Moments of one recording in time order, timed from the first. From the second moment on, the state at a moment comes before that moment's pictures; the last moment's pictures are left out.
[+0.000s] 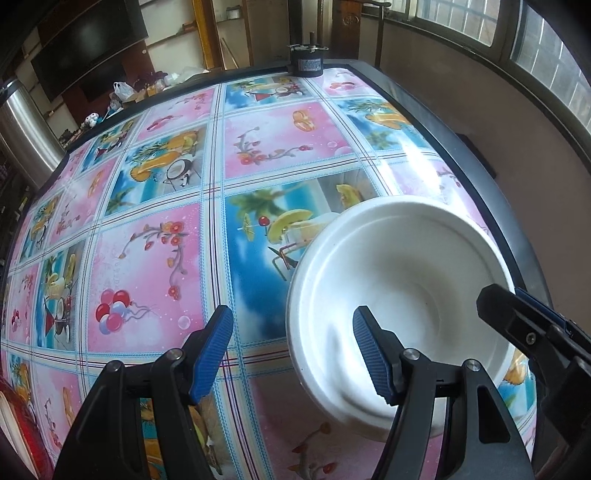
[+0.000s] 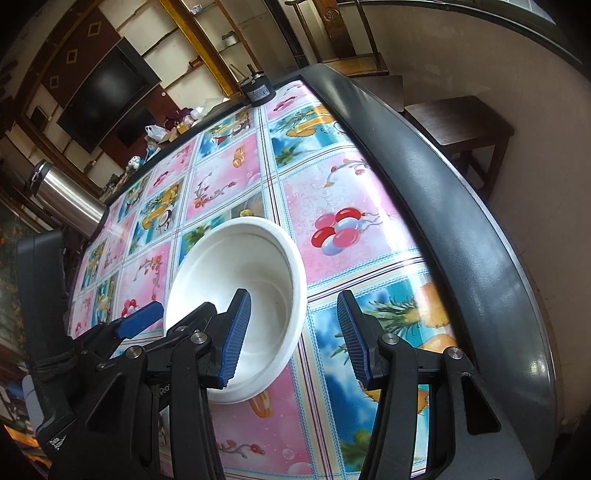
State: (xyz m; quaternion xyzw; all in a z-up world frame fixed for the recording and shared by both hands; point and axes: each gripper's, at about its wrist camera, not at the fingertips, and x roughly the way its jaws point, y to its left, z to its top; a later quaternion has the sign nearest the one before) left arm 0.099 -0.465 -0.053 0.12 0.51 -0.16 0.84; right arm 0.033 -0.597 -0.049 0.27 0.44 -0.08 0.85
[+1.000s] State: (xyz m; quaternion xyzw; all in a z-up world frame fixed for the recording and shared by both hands) left arm 0.090 -0.456 -0.048 0.12 0.51 -0.17 0.84; right arm 0.034 -0.580 -0.063 0.26 0.44 -0.04 0.86
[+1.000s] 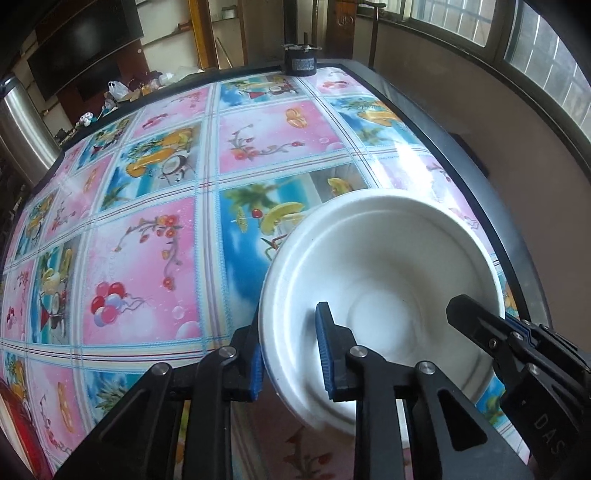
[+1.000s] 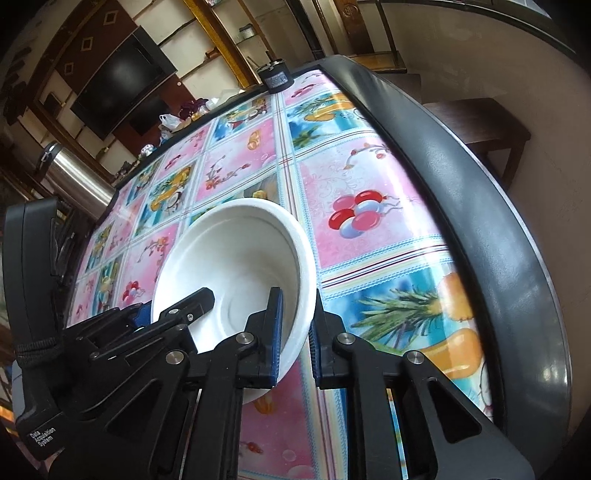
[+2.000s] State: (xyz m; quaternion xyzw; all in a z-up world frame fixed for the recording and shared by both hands) left arm 0.045 -0.260 -0.013 0.06 0.50 -0.05 0.86; right arm 0.033 -0.386 -0.025 0.19 0.47 0.07 0.86
